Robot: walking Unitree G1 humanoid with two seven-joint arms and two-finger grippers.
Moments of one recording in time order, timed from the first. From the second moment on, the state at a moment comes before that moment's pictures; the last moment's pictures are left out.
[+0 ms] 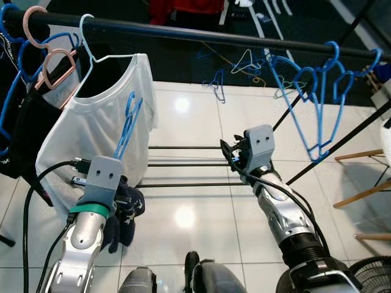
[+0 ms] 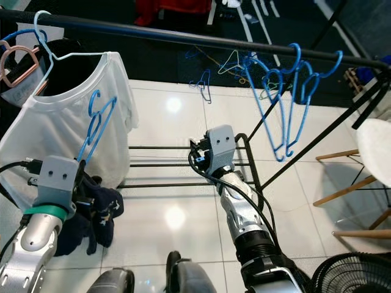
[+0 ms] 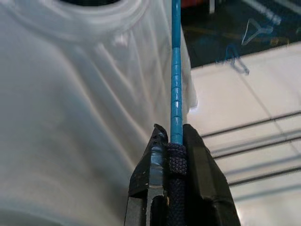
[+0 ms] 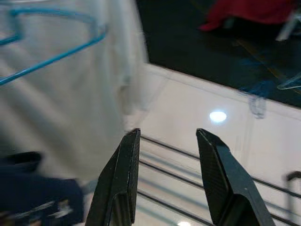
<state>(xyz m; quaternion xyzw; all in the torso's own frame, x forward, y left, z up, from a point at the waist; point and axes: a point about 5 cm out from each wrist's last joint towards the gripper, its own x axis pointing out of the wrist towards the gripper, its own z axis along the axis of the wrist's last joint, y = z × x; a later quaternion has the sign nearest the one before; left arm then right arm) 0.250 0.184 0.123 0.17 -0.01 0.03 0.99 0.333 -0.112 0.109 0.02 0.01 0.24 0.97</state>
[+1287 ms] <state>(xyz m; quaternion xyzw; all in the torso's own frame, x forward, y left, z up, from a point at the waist) 0.253 0.178 0.121 0.22 -0.05 -0.01 0.97 0.314 -0.139 0.112 -0.05 -0.10 0.14 0.98</state>
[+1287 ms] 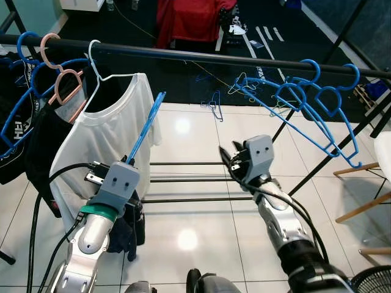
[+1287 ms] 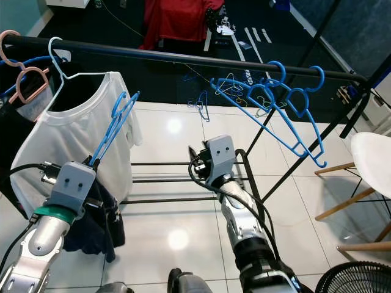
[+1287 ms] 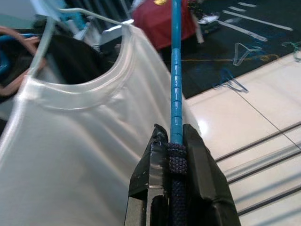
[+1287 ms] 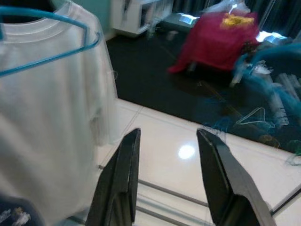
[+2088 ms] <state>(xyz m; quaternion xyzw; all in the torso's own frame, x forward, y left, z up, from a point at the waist) 0.226 0.156 0.179 0.22 -0.16 -0.10 0.96 0.307 -0.123 0.116 0.03 -0.08 0.26 0.96</state>
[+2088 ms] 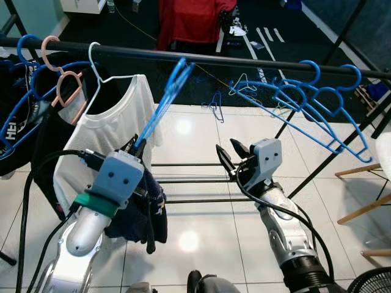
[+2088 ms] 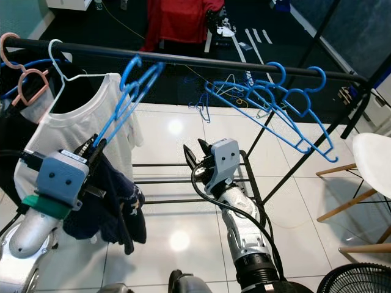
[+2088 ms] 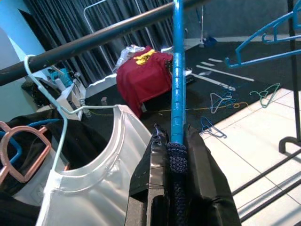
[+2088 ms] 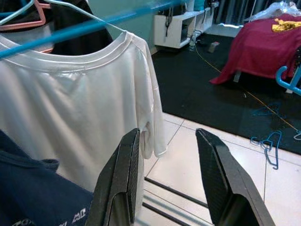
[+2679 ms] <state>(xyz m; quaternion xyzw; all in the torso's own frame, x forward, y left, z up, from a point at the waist) 0.209 0.158 0.170 0.24 -0.13 -0.13 0.95 0.306 -0.077 0.115 0.00 0.00 0.49 0.87</state>
